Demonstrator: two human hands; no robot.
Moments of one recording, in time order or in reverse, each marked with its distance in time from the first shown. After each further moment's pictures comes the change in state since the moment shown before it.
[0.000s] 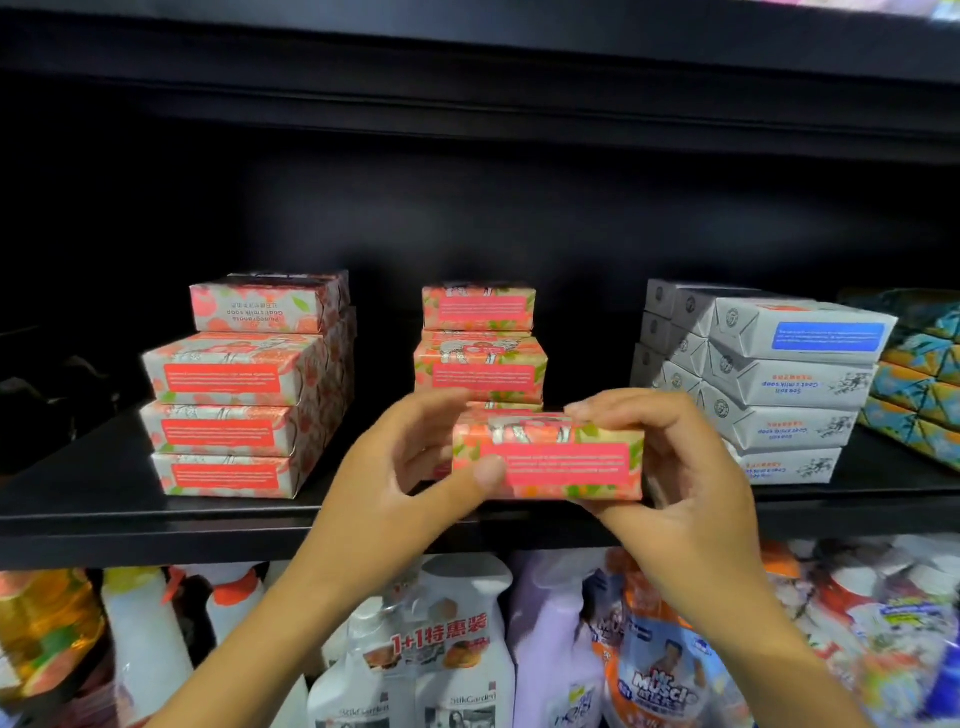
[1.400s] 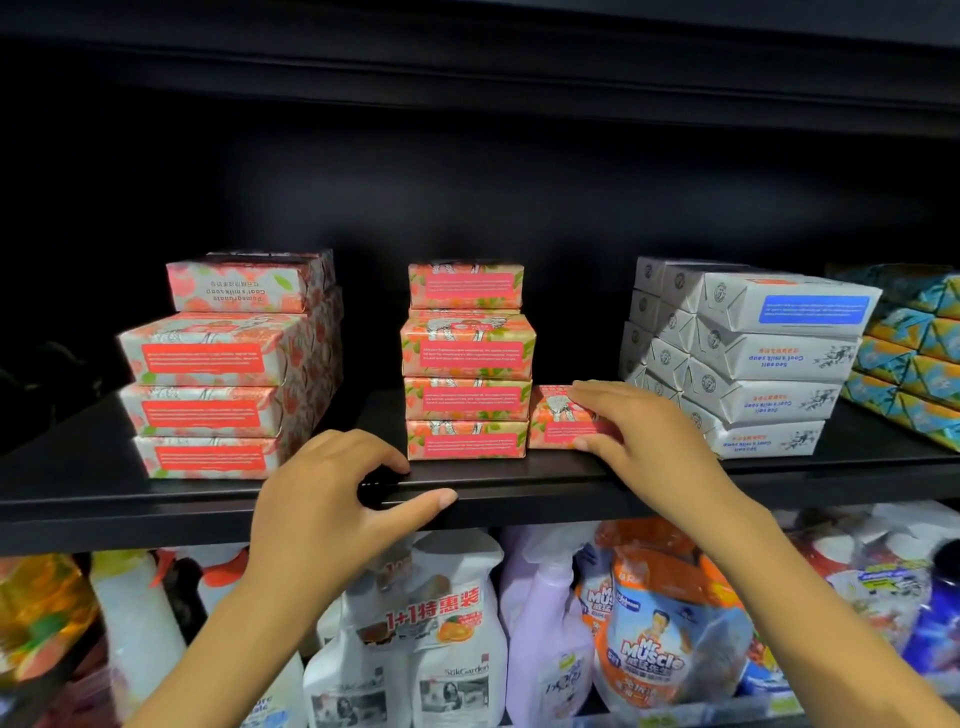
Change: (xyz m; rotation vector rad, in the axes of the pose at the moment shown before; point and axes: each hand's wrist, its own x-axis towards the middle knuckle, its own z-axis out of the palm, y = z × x) left_hand -0.017 -0.036 -0.026 1.007 0.189 0.094; right_hand 0.028 0.055 -0.026 -0.933 -0.374 0.211
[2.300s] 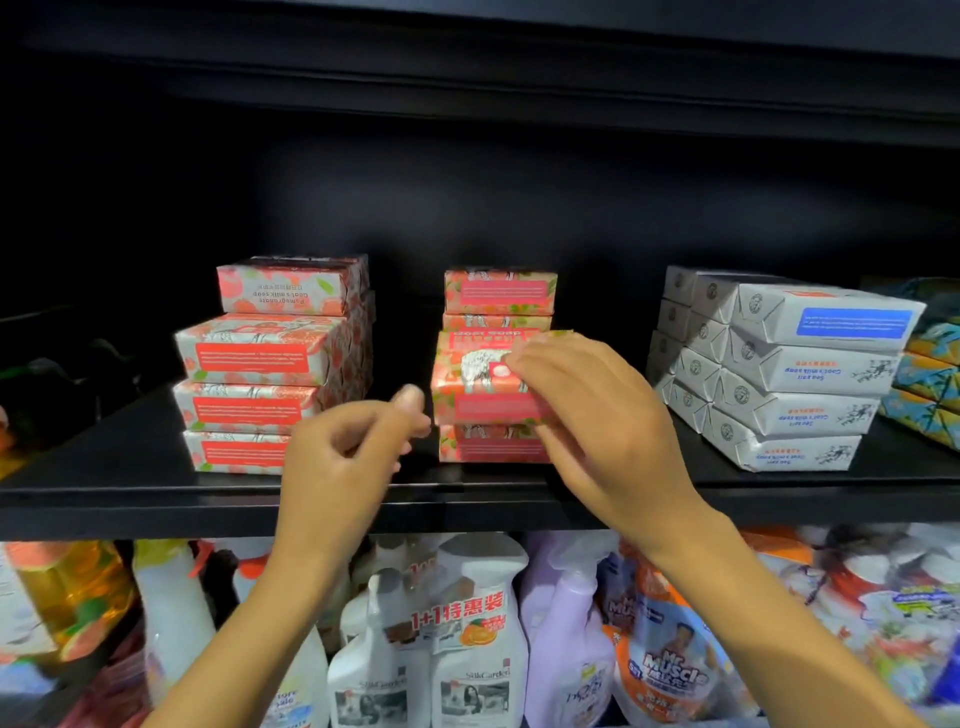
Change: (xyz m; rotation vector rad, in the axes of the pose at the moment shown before) left_hand 0.014 0.008 -0.016 -0.785 0.138 -0.342; right_hand 0.006 -0.067 -0.005 0.071 0.527 -0.516
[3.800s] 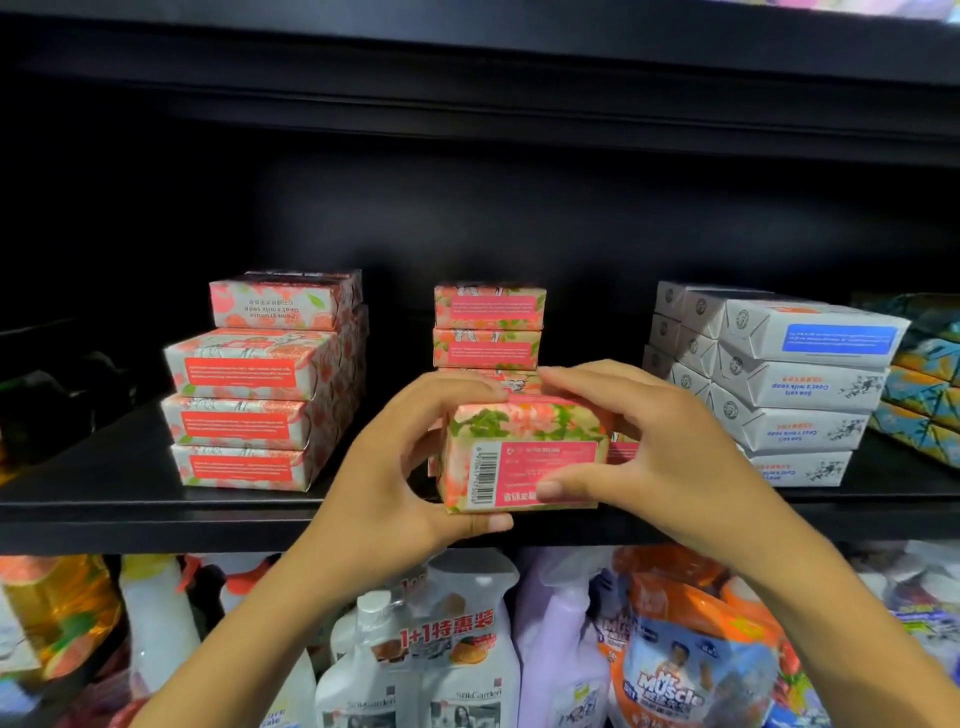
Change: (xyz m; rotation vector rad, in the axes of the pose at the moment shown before) left_hand 0.003 0.016 0.018 0.000 -0.454 0.417; right_hand 0.007 0.002 -0.050 0.471 -0.339 0.463
